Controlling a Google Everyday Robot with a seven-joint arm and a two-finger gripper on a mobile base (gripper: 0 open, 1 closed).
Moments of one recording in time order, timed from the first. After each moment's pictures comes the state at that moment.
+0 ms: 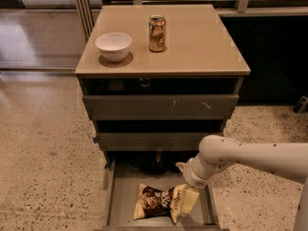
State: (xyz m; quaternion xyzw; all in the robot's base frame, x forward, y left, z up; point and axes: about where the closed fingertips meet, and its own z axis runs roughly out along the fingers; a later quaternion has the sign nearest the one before) arm 0.460 -0.103 0.461 -0.68 0.70 0.17 0.13
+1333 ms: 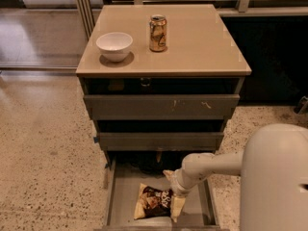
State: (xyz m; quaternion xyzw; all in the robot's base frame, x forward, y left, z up) arm 0.489 -0.070 0.339 -0.74 0.65 0.14 0.15
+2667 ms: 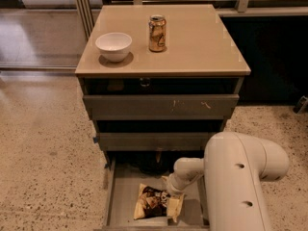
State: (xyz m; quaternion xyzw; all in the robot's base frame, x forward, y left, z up) arm 0.523 -0.059 0.217 -0.72 0.66 0.16 0.11
